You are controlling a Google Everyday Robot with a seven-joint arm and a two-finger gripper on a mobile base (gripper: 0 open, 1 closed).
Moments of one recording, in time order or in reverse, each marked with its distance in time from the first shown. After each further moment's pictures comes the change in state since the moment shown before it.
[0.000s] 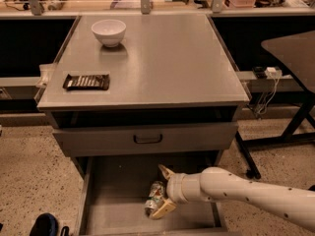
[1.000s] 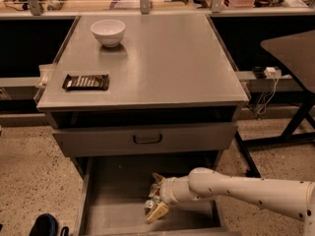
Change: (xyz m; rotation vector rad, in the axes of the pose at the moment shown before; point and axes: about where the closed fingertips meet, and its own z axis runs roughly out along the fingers) arm 0.034 0.008 0.064 -0.108 0.022 0.060
